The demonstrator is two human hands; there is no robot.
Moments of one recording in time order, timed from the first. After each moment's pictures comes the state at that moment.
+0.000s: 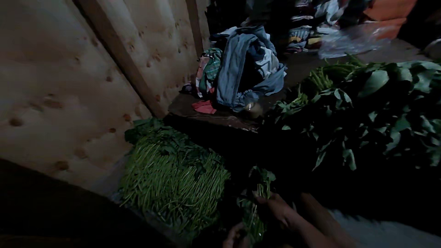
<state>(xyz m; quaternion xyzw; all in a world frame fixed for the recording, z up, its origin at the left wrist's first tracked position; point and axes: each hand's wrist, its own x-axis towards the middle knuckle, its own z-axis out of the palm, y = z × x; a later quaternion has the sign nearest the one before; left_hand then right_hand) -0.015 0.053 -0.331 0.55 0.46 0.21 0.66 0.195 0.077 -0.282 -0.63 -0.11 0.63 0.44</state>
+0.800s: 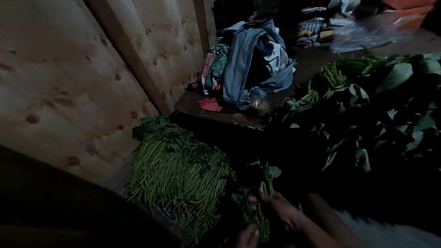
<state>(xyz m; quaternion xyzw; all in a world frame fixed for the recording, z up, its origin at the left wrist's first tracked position) 0.006 0.068 -0.329 0.71 0.40 0.09 0.57 0.191 0.079 -0.280 -0.57 -0.12 0.67 0.46</state>
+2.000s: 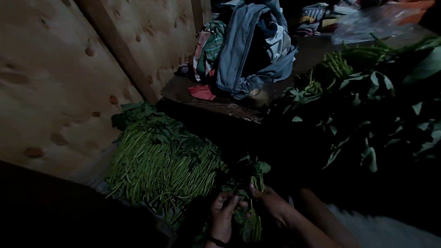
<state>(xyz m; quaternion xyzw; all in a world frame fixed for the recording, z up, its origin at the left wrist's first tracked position) 0.036 0.113 -0.339 0.34 0.42 0.43 0.72 0.191 0.089 -0.281 -0.58 -0.14 0.66 0.45</state>
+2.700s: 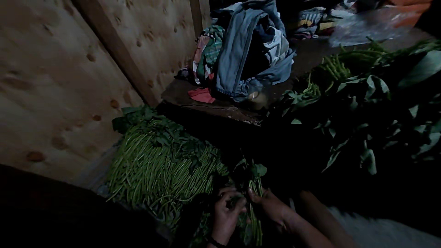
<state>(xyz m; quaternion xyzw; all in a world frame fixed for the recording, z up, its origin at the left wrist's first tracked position) 0.035 0.120 -0.327 0.55 0.44 0.40 0.59 0.191 0.087 -0.278 -0.56 -0.14 0.69 0.43</state>
